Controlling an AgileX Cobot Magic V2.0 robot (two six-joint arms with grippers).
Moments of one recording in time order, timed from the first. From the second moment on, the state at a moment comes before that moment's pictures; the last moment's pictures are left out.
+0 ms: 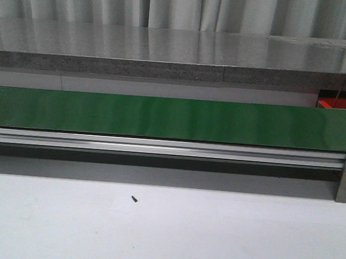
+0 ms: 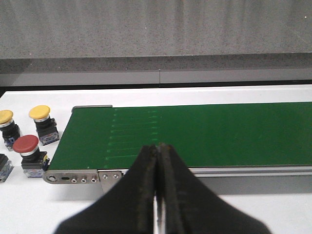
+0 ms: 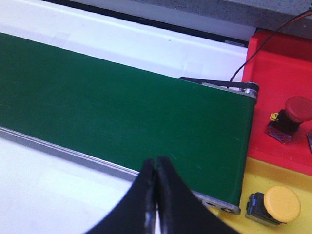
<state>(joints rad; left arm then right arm) 0.13 0.33 -0.49 -0.37 0.56 0.36 -0.14 0.96 -0.82 0.55 0.64 -0.65</state>
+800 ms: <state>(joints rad) 0.13 0.33 -0.49 -0.37 0.54 0.36 -0.14 0.96 -0.82 0.55 0.63 -0.65</state>
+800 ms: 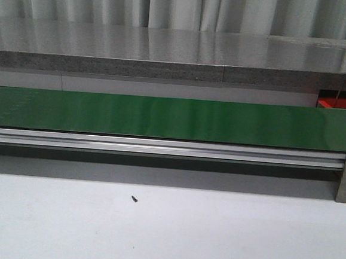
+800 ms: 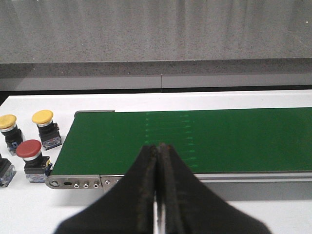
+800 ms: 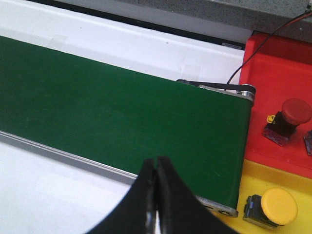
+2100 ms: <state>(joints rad) 0.13 0.99 -0.92 -0.22 0.59 0.18 -0.14 0.96 -0.82 0.55 0.63 -0.65</state>
